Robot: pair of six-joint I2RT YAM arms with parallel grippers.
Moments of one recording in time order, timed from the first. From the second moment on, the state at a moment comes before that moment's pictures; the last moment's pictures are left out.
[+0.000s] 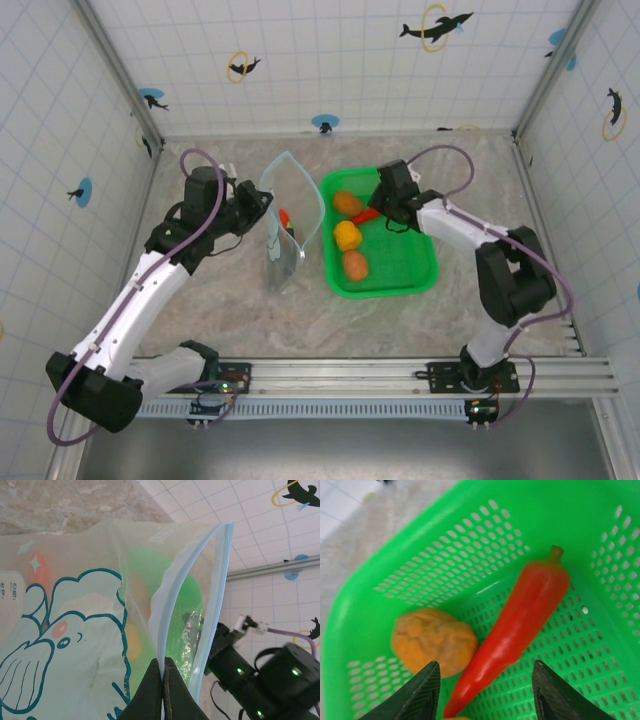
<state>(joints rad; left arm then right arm) -0.44 1.10 1.11 -0.54 0.19 -1.01 0.50 1.75 1.19 -0.30 0.15 0.89</state>
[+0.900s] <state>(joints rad) -0.44 1.08 1.11 -0.55 0.14 -0.99 0.48 2.08 1.44 -0.44 0.20 1.04</state>
